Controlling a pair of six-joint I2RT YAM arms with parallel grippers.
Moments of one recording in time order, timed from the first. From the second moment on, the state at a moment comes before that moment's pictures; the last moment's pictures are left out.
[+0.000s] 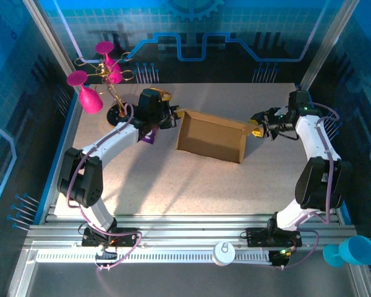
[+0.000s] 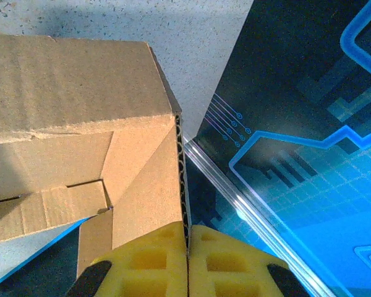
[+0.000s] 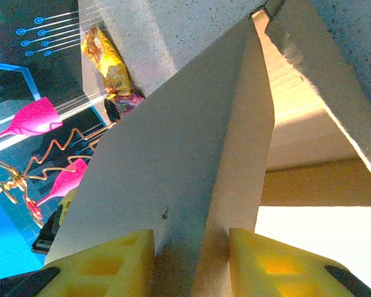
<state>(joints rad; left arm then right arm) -0.36 1.70 1.28 -0.10 0.30 -2.09 -0.16 1.61 1.34 -0.88 -0.83 0.86</state>
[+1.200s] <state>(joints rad) -0.32 1.52 1.40 -0.54 0.38 -1.84 -0.20 1.60 1.40 -0.75 -0.87 1.03</state>
